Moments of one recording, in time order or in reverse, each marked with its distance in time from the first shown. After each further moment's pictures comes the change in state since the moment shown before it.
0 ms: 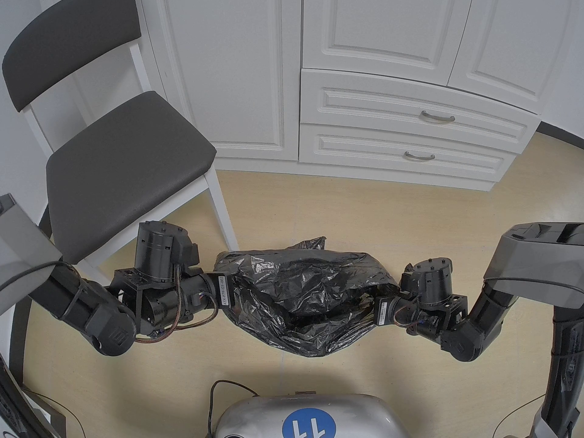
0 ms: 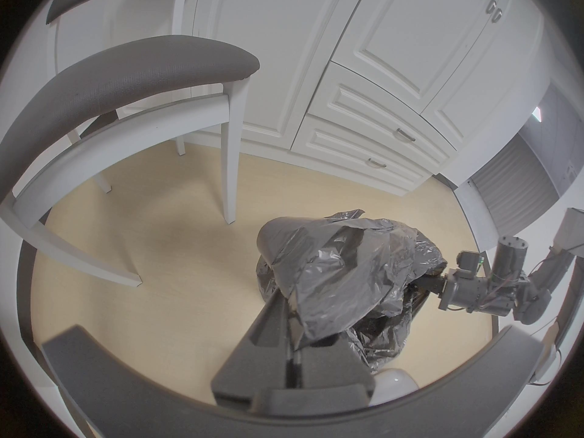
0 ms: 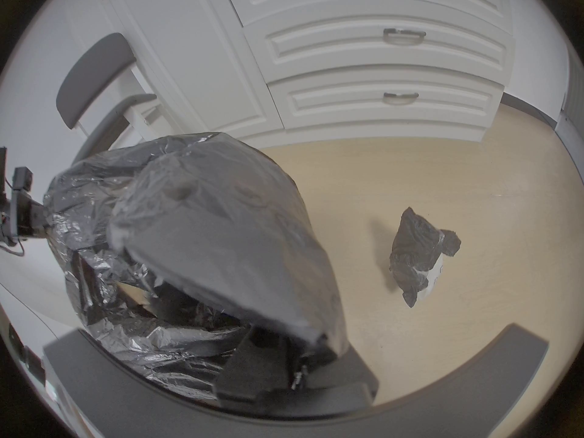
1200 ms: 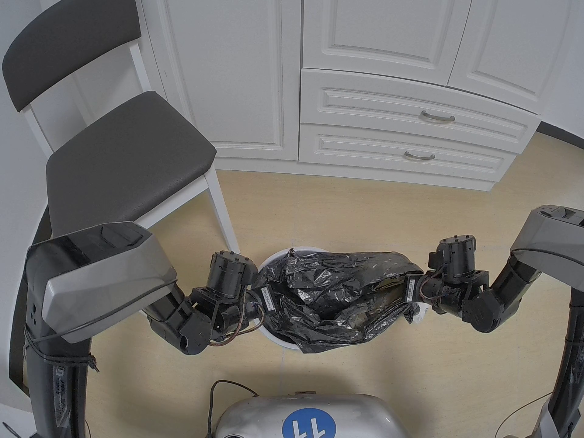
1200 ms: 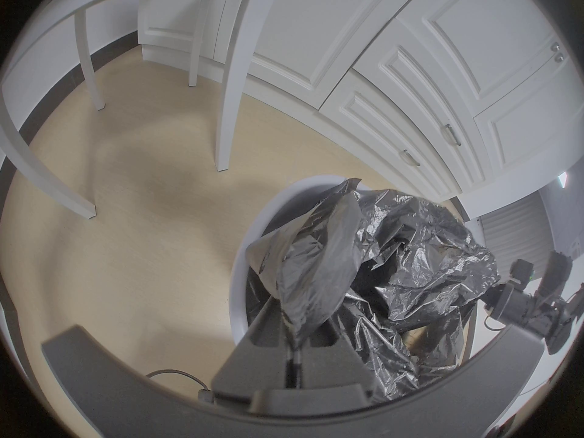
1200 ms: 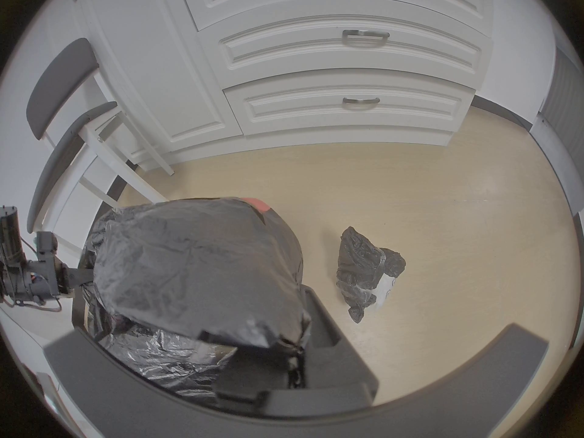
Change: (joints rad) left arm -0.045 0.436 -0.283 -0.057 0.015 -0.306; right arm -0.151 -0.064 -0.073 0.171 -0.011 -0.051
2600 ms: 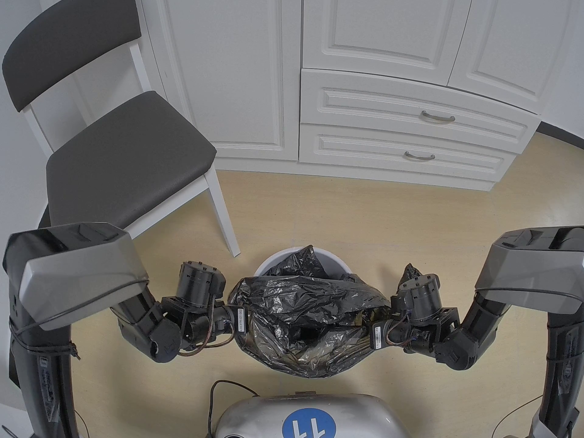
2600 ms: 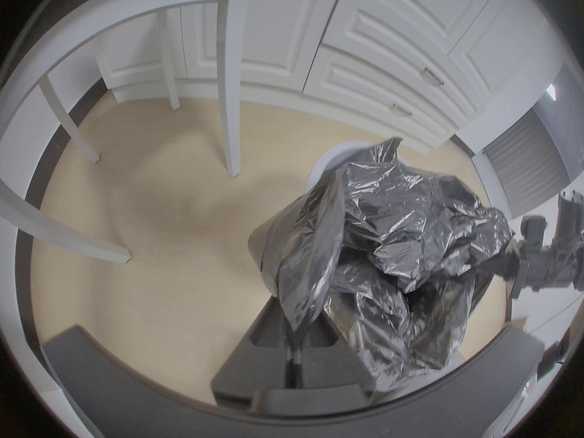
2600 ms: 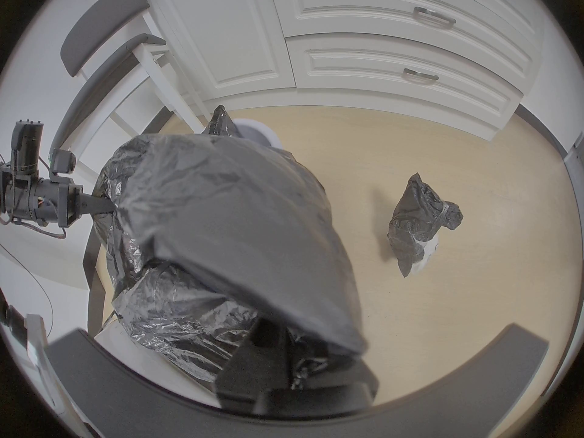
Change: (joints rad) left arm 0.082 -0.066 0.196 -0.056 -0.042 0.358; right arm 0.196 0.087 0.088 -0.038 -0.008 -0.029
